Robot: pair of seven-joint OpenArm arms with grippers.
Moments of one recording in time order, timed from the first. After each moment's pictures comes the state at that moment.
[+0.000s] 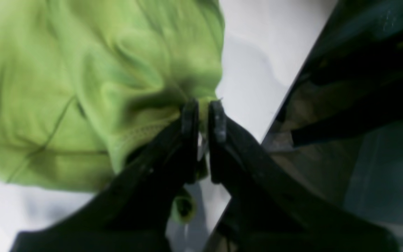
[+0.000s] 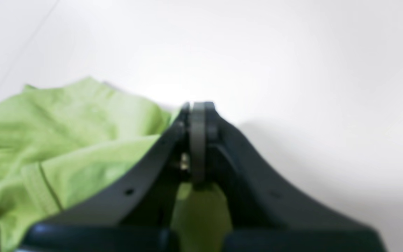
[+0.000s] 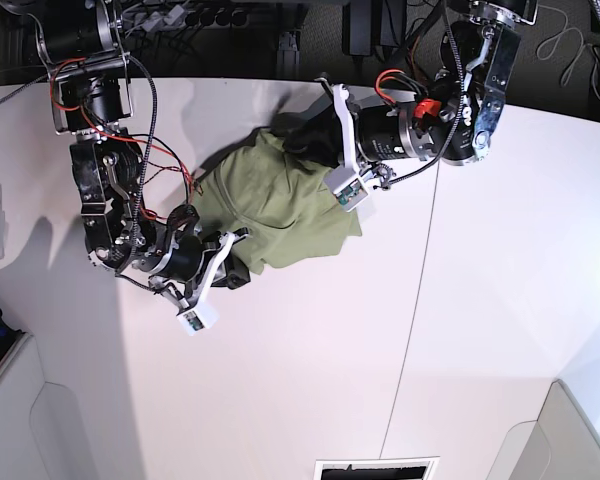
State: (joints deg) left arm 10.7 -13.1 11.7 99.9 -35.6 -38.1 52.0; right arm 17.0 9.2 -11.6 71.4 26.1 28.5 -44.4
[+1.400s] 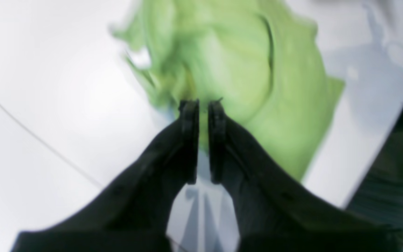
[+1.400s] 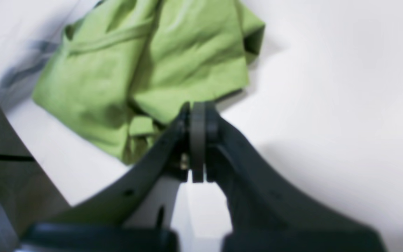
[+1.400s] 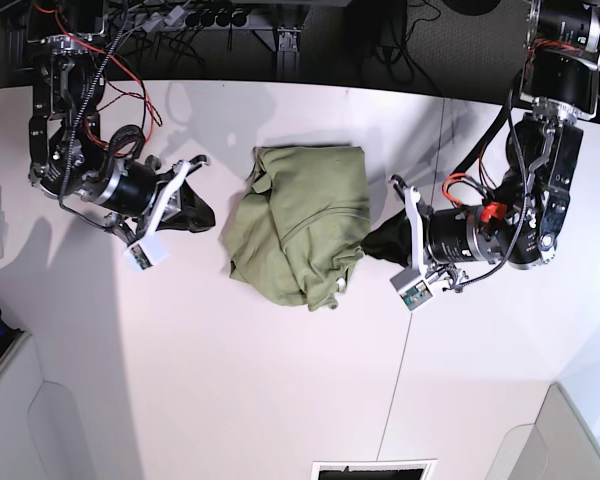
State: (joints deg) left arm -6.7 -27.5 11.3 96.7 -40.5 -38.2 56.9; right arm -2.7 15.0 1.0 97.7 36.8 31.8 -56.3
